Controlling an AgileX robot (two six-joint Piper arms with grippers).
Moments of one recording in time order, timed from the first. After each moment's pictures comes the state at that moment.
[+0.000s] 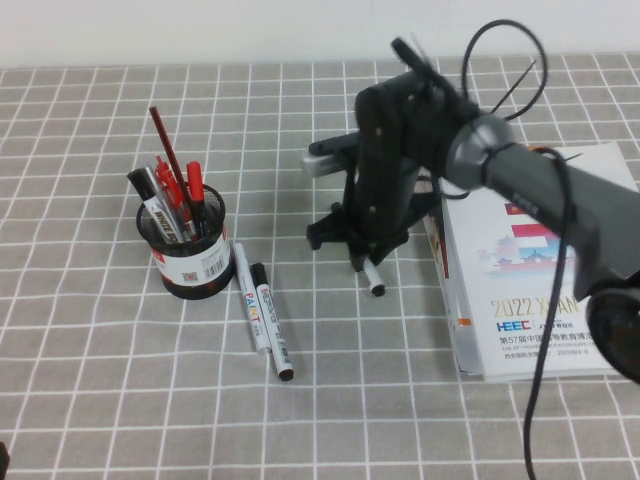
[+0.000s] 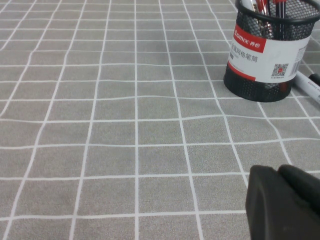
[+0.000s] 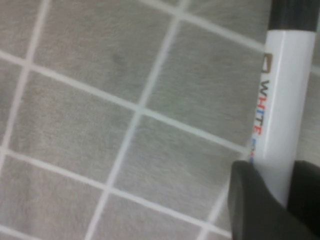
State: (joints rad) right arm 0.60 2.38 -2.17 0.01 1.22 0.24; left arm -0.14 -0.01 0.03 0.01 0.38 -0.01
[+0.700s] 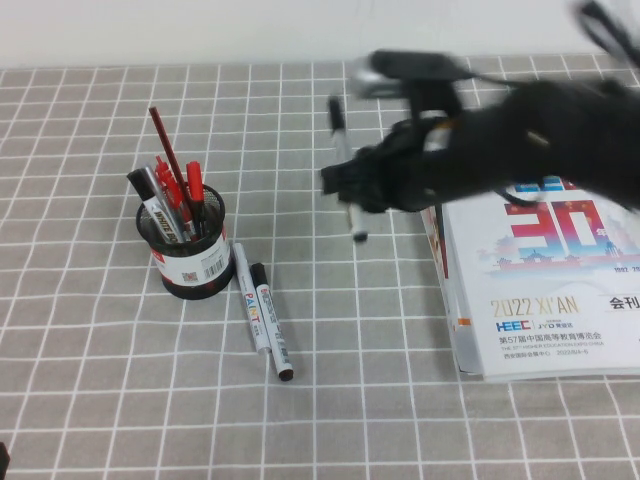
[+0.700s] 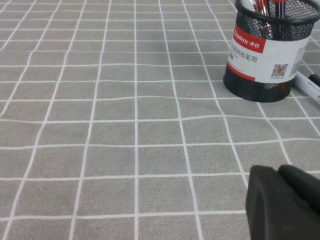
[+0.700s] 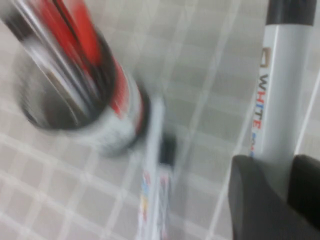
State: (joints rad) right arm 0.61 1.75 -1.39 0.29 0.48 0.11; left arm -0.14 -0.01 0.03 0.01 0.38 -0.01
